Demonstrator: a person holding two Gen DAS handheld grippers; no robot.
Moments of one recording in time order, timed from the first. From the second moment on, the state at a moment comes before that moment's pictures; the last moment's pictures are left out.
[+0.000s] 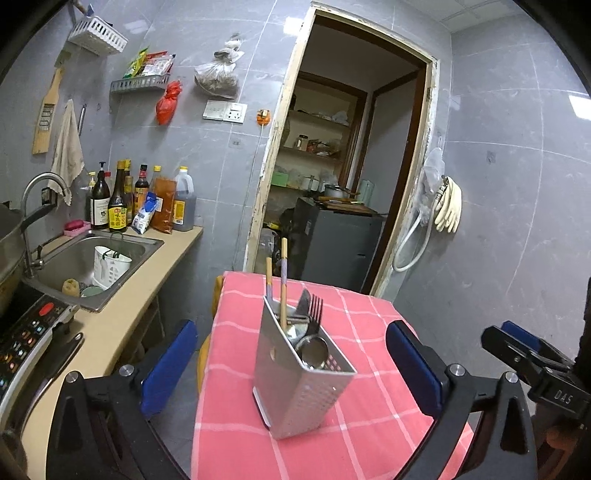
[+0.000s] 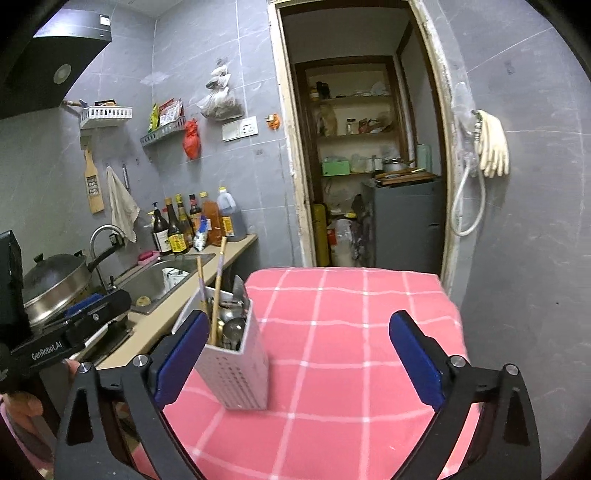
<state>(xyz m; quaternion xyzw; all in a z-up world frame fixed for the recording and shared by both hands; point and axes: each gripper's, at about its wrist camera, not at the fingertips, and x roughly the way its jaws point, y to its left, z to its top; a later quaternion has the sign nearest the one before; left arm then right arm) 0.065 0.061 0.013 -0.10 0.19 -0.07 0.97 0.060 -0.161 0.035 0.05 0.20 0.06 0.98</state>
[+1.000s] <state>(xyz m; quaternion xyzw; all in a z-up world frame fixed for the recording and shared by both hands) 0.015 0.030 -0.019 -0.06 0.21 -0.07 0.97 -0.001 -0.188 0.003 0.04 0.22 0.00 0.98</state>
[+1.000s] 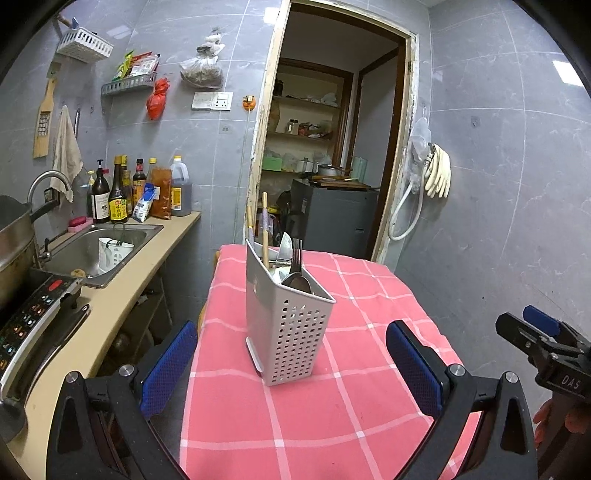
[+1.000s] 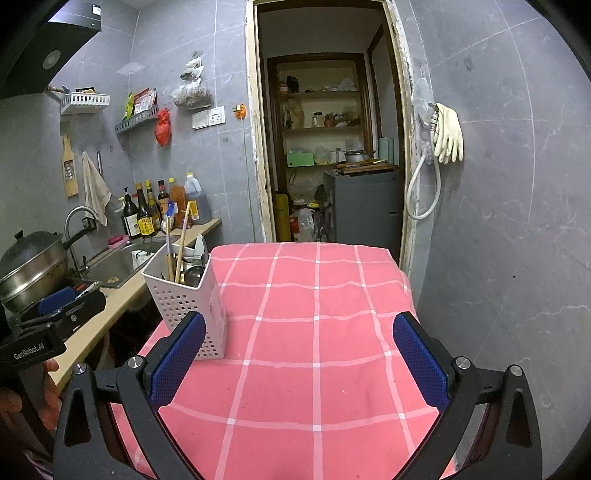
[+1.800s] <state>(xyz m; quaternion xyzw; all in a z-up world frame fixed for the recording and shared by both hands) 0.015 0.029 -0.019 -0.06 0.21 -0.07 0.97 -0.001 -0.187 0.001 0.04 0.22 -0.01 0.97</state>
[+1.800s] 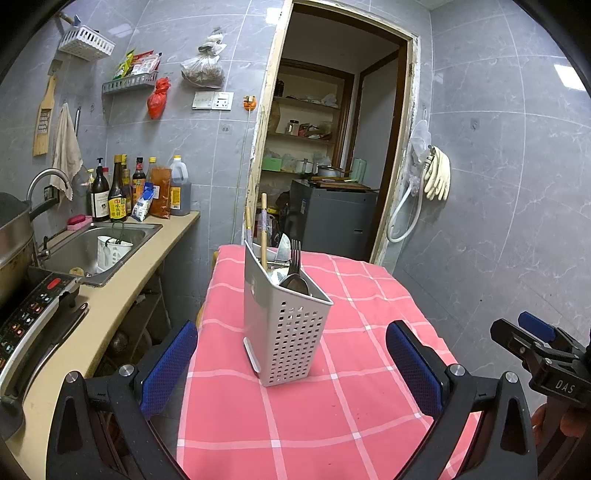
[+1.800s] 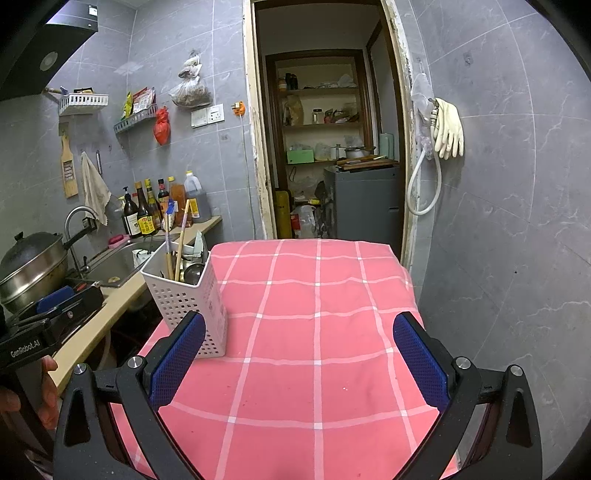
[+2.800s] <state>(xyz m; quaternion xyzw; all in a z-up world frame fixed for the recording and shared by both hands) 0.015 0.028 -0.019 -0.06 0.22 -0.07 0.97 -0.005 -0.180 -0.002 0.04 0.22 0.00 0.97</state>
